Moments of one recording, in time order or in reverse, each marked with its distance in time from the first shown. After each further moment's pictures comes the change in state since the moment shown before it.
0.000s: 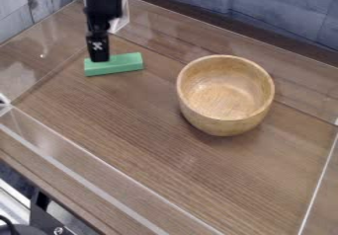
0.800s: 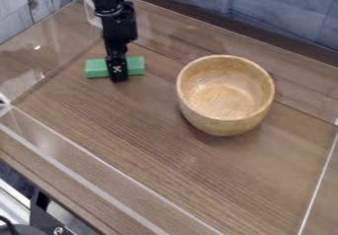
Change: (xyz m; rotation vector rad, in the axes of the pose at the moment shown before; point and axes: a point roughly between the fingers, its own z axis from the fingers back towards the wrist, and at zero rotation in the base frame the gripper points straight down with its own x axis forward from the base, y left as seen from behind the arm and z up) arm 0.016 0.001 -0.035 0.003 -0.100 0.053
